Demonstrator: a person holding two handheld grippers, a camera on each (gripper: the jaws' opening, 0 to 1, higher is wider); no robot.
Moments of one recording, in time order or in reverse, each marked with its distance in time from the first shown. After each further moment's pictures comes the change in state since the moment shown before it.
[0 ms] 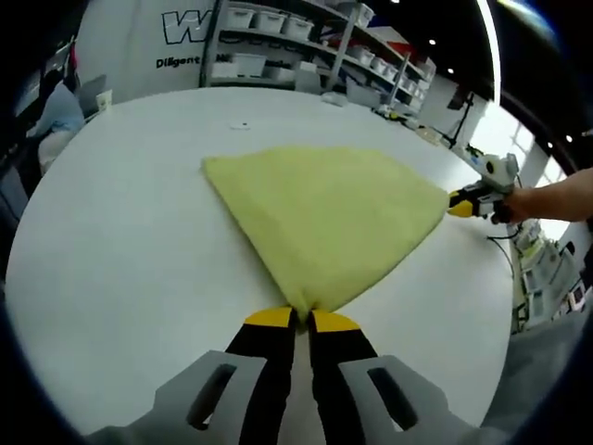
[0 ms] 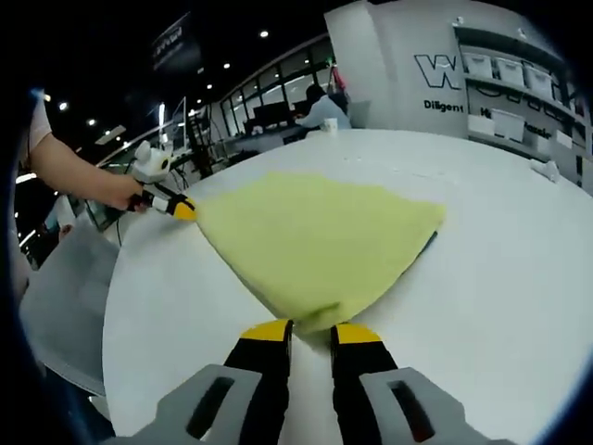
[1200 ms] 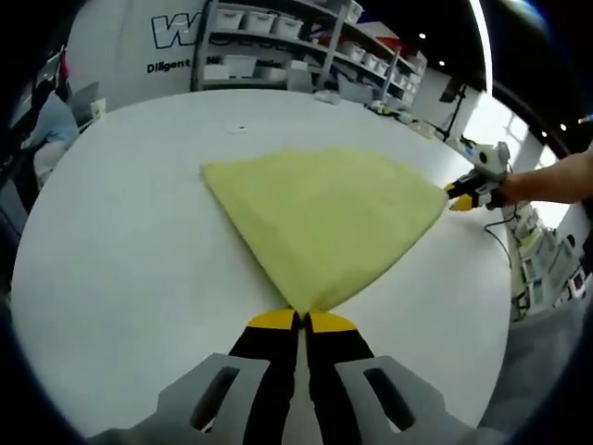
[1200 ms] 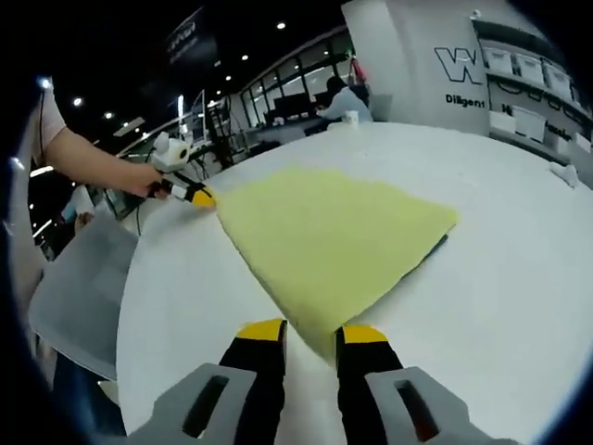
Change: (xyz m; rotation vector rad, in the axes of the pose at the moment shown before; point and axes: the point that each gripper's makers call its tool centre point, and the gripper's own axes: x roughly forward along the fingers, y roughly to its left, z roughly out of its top) left arm -0.008 0.005 0.003 0.041 0.013 -0.007; right arm -0.002 0.006 0.001 -0.055 0.039 0.100
